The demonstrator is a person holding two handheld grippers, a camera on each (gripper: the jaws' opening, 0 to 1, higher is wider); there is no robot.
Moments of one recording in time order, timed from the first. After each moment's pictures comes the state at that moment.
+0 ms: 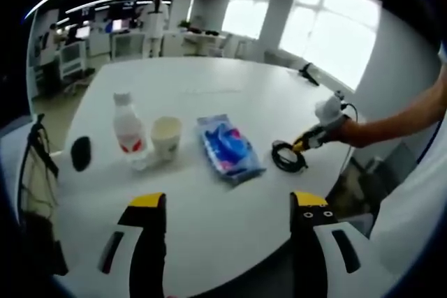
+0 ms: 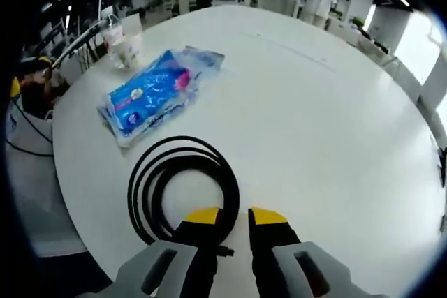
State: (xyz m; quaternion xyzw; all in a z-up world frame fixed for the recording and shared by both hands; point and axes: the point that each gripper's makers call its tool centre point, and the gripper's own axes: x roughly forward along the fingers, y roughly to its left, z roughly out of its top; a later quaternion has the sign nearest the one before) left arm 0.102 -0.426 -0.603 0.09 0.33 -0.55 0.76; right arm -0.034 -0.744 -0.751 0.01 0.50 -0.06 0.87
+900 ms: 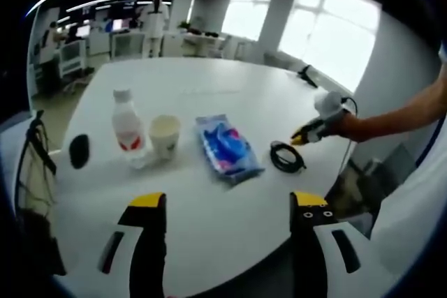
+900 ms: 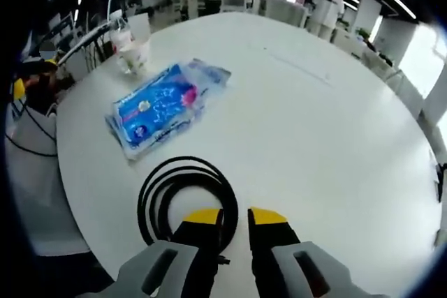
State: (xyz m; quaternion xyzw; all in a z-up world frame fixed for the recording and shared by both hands) left arm 0.100 -0.426 -0.607 0.08 0.33 -0.56 0.76; right arm -0.014 -0.746 -0.728 -0.02 0.48 -0.04 0.88
